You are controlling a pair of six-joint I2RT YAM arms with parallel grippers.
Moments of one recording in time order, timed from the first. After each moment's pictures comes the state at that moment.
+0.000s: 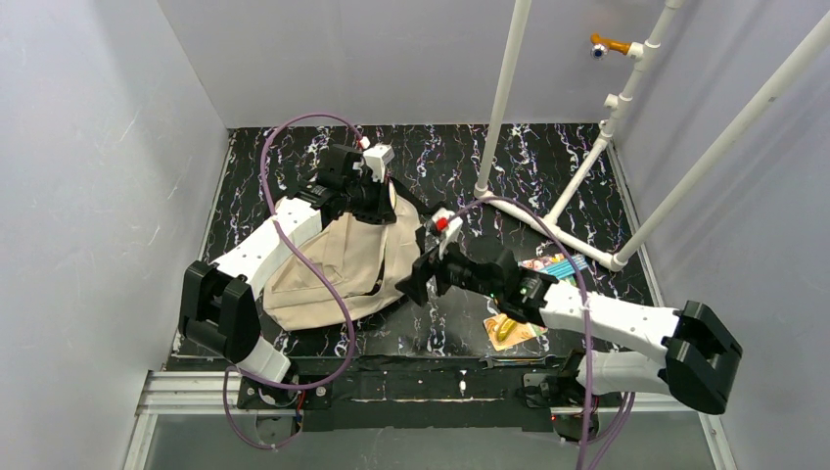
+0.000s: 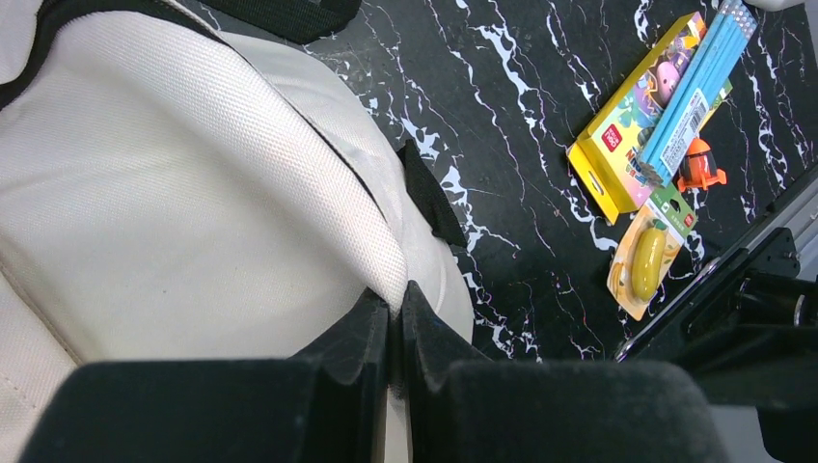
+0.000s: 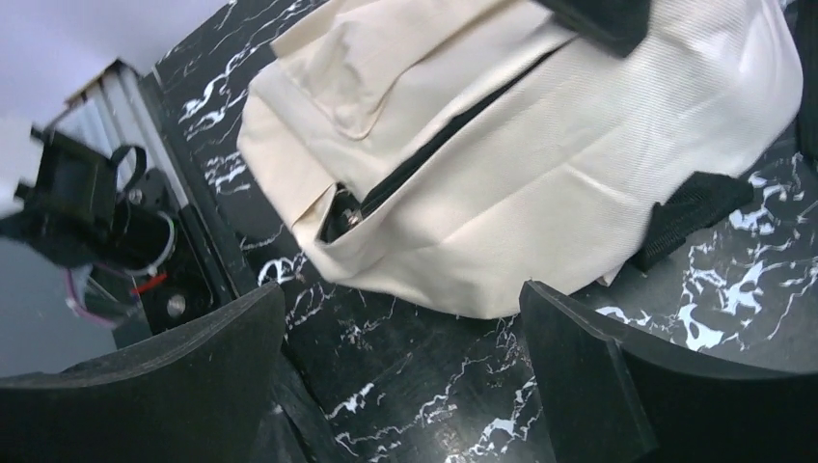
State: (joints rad) left arm -0.45 1.54 1.27 -0.51 0.35 -0.18; right arm 1.04 1.15 0.66 0.23 -0.09 0.25
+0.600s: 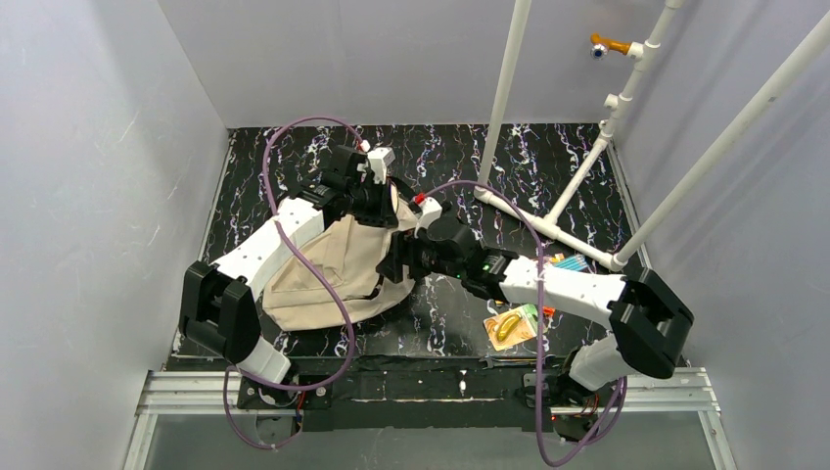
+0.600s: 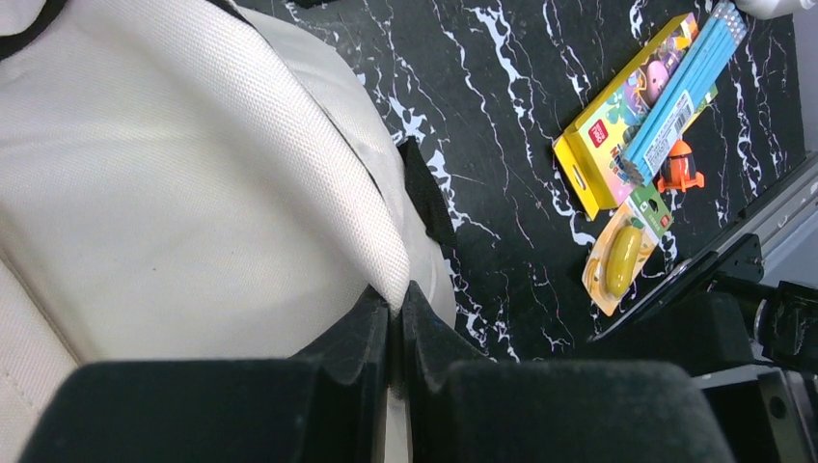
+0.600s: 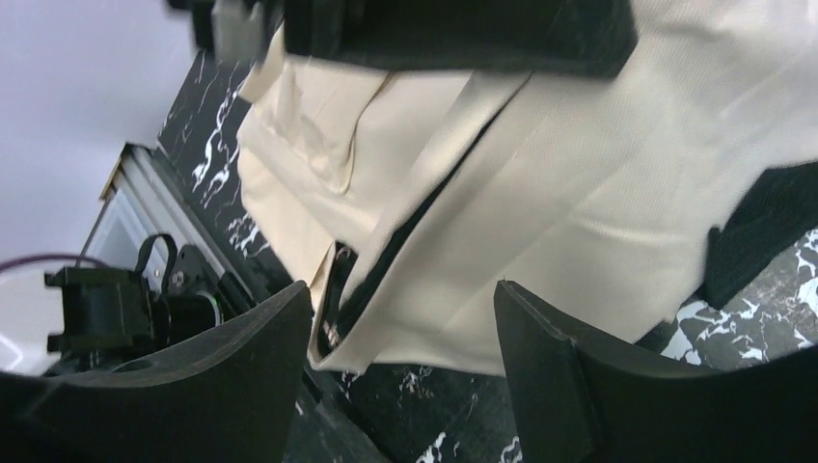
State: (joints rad) left arm -0.47 1.54 1.28 -0.56 0.34 -0.26; right arm 1.01 1.44 0.90 0.11 -0.05 0.59
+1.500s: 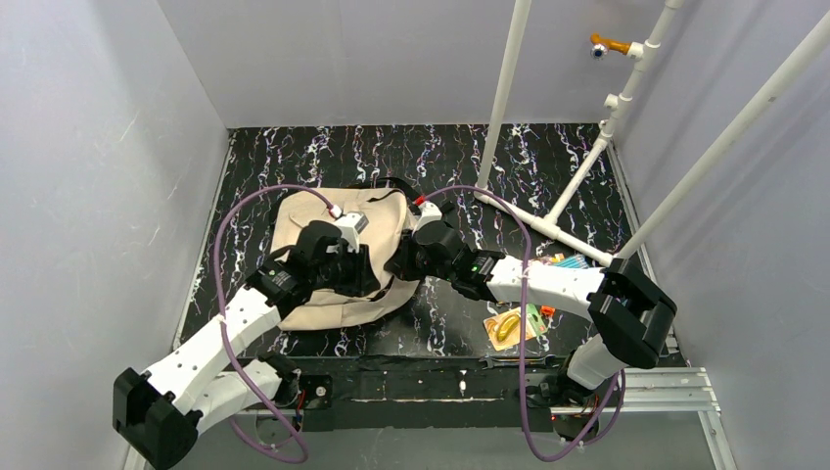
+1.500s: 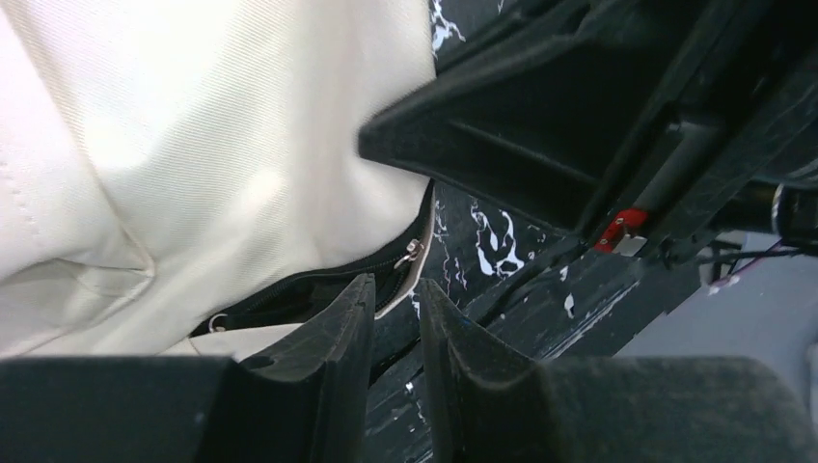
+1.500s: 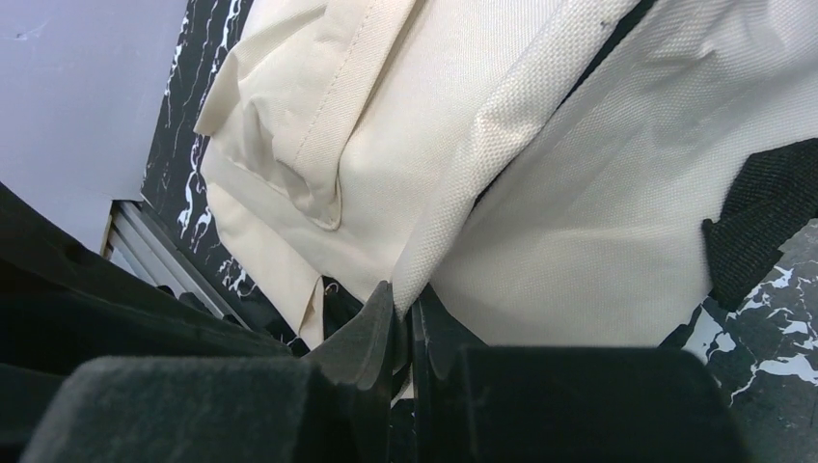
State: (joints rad) left arm -0.58 0.93 0.78 -0.58 0.22 -0.42; right arm 1.03 1.55 0.93 0.12 0.06 0.76
